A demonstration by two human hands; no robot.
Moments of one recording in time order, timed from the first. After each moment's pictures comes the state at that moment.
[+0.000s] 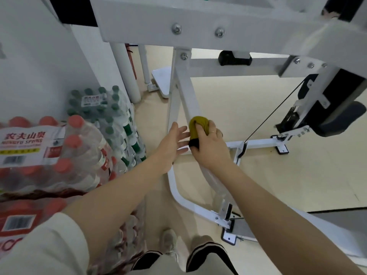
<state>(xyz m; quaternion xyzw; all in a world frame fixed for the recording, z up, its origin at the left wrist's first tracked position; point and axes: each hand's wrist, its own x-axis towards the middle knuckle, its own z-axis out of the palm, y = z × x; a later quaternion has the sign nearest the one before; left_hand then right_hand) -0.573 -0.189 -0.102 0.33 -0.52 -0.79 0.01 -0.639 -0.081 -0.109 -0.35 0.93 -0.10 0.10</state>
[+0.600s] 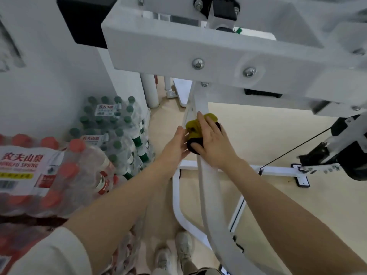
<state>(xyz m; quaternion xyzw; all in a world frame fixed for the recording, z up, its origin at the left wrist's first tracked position) -0.646 -0.248 -0.106 0.33 -0.48 -0.81 0.09 -0.752 -0.160 -0.111 -0.53 0.83 -0.14 0.06</state>
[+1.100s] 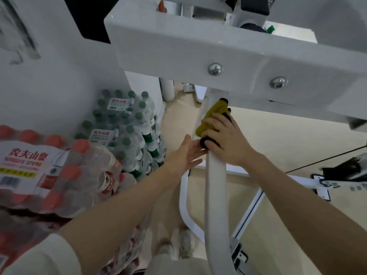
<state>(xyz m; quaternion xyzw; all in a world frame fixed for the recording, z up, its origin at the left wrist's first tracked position) -0.653 -0.256 -0.113 0.36 -0.46 -0.81 0.07 -0.814 -0.191 -0.125 -0.68 0.71 -0.16 -0.02</state>
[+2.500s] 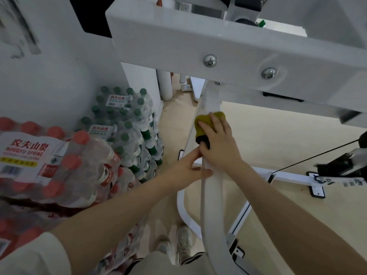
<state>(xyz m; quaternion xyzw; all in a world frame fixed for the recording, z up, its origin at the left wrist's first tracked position) -0.628 -0.225 -0.119 0.25 -0.68 -0.69 -0.01 -0.760 -0.172 -0.113 -0.51 0.84 -0.16 0.10</state>
